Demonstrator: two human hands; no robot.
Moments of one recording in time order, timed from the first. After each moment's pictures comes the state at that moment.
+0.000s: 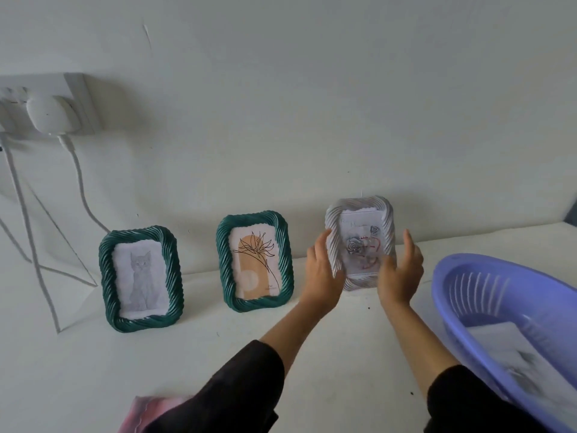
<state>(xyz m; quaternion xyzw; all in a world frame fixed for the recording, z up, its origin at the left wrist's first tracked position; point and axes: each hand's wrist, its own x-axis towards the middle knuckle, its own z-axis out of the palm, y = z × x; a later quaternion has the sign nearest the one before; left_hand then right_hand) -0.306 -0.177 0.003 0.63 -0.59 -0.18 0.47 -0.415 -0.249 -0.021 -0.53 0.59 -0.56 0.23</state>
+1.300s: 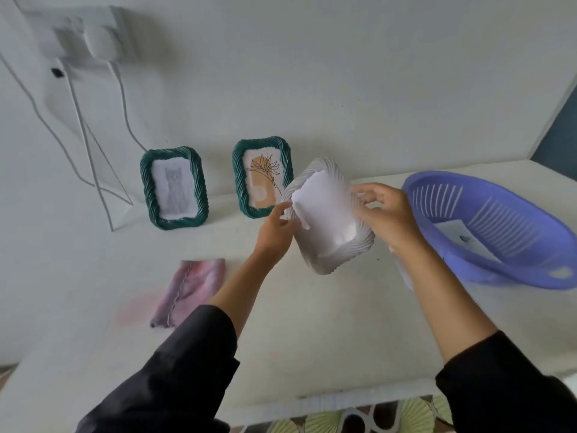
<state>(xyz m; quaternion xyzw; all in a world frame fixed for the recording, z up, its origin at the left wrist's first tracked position) -0.304 -0.013 0.007 0.69 -0.42 -0.30 0.51 -0.479 -0.073 0.046 -0.68 0.41 -0.46 0.39</state>
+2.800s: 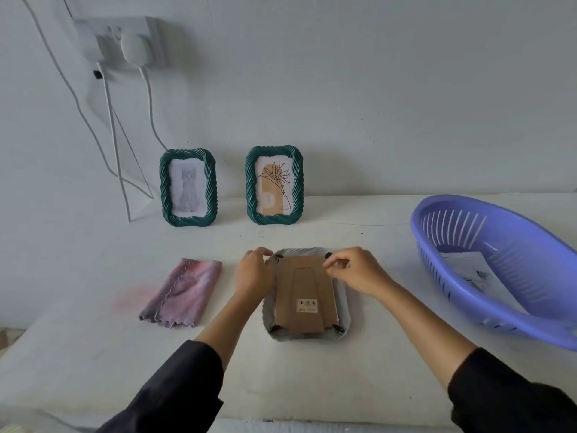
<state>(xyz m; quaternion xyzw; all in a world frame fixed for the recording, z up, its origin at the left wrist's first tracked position) -0.295 0.002 -0.042 0.86 -0.38 -0.12 0.32 -0.470 -0.099 -0.020 -0.85 0.36 -0.16 0.34</state>
